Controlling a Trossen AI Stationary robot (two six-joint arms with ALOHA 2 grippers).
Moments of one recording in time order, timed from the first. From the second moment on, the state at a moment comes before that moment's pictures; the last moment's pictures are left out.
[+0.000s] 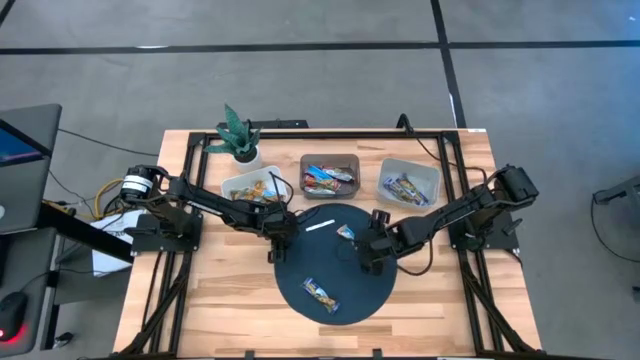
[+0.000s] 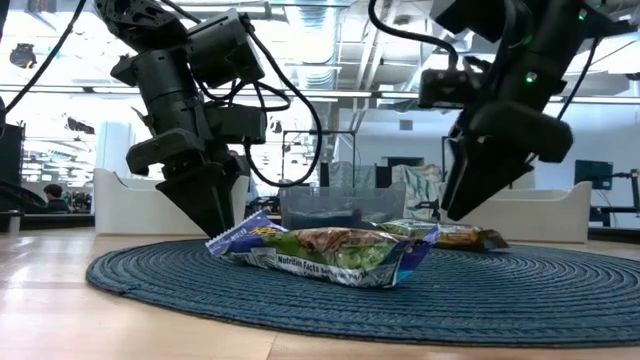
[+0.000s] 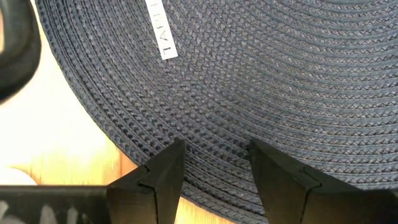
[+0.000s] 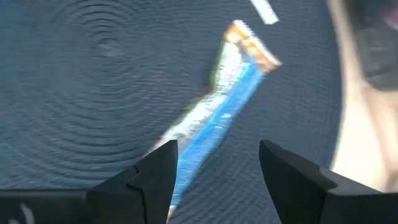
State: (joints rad) left arm -0.08 1.66 0.78 -0.22 -0.06 -0.09; right arm 0.33 1.65 0.89 -0.47 0.37 0.39
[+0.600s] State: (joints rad) left arm -0.08 1.66 0.78 -0.22 -0.06 -0.09; right arm 0.26 1.72 0.90 -0.39 0.24 0.55
